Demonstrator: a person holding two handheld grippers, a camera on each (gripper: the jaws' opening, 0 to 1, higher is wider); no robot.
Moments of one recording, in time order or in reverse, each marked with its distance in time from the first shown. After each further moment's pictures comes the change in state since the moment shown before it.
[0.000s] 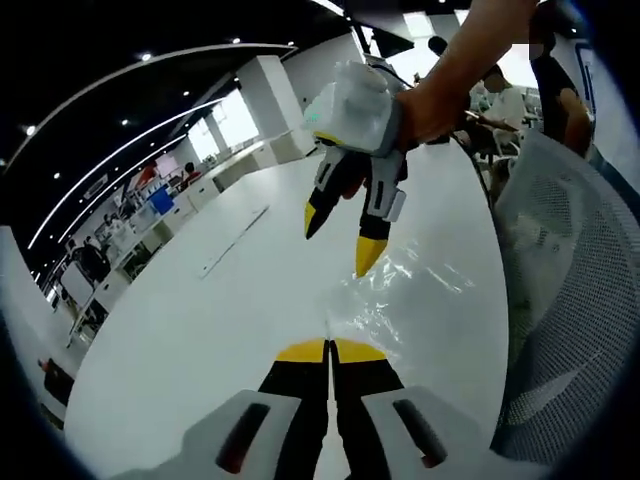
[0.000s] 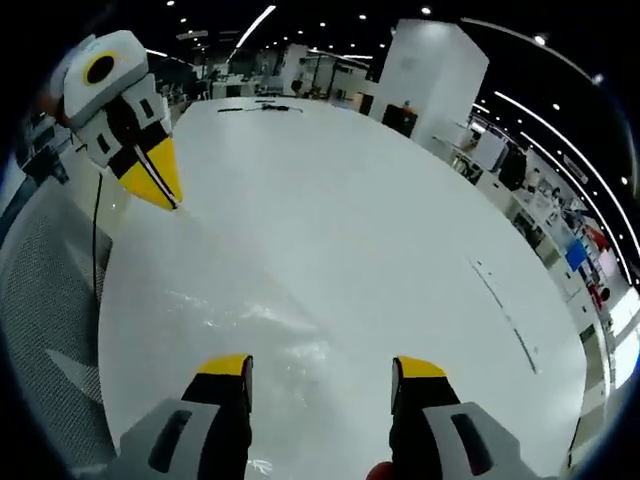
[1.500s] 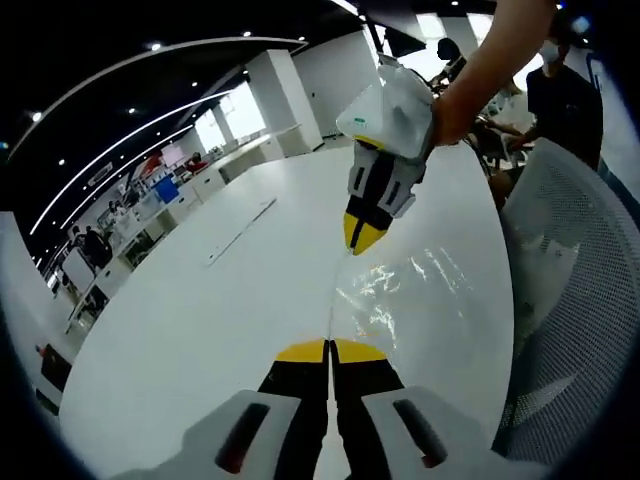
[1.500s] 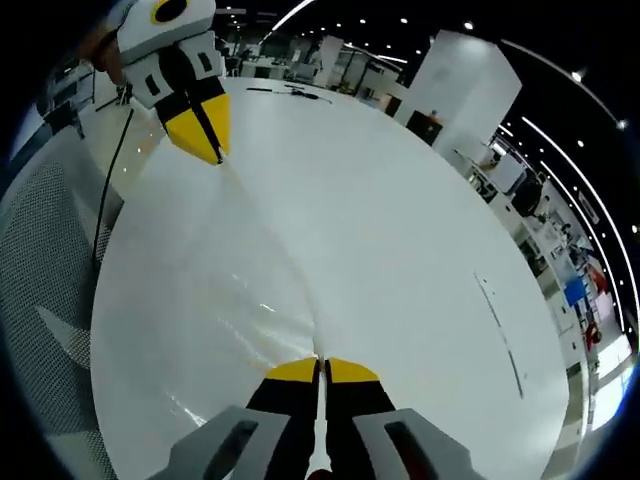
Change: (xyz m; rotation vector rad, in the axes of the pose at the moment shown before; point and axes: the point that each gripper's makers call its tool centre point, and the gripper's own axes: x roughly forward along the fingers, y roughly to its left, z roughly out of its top) left arm -0.002 0.014 -0.018 -0.058 0.038 0.020; right arm -0.004 0.014 -0.001 -0.137 0.018 -0.011
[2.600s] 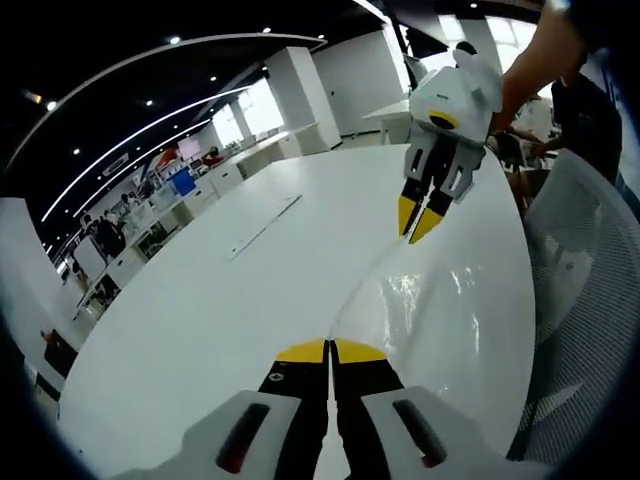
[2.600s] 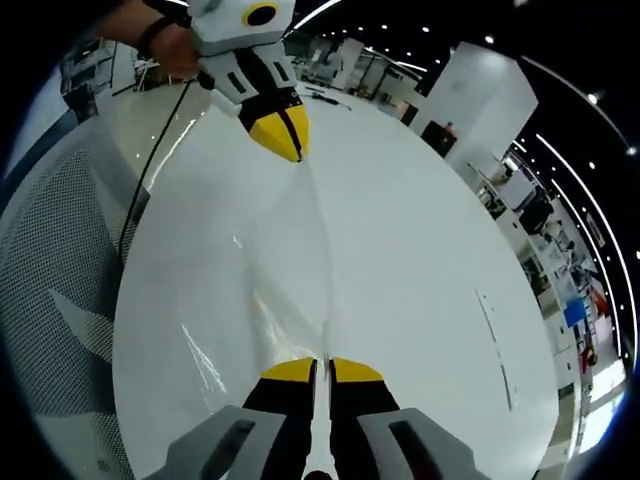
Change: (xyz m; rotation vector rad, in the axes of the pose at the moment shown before) left arm -0.004 0.035 0.001 -0.041 -0.010 0.058; right arm -0.028 0.018 0.010 -0.073 0.003 0.024
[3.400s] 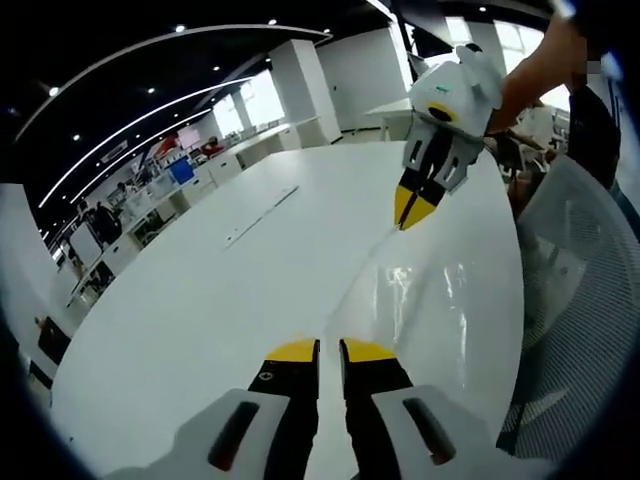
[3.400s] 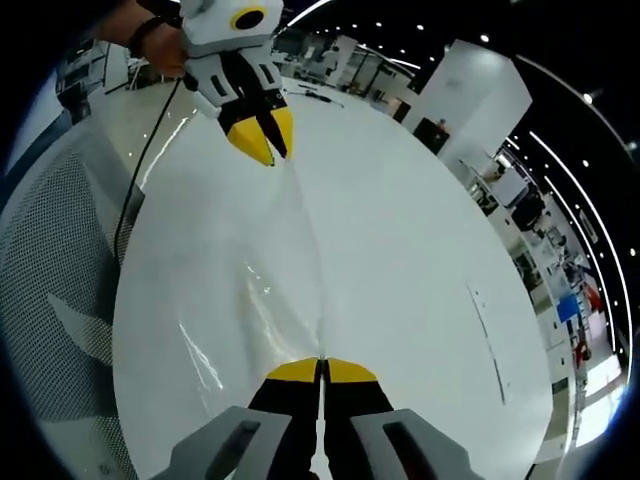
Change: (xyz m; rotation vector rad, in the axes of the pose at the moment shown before) left arm -0.013 -0.010 0.000 -0.039 0.011 -0.010; right arm -0.006 -0.002 0.003 0.003 0.026 -0.045
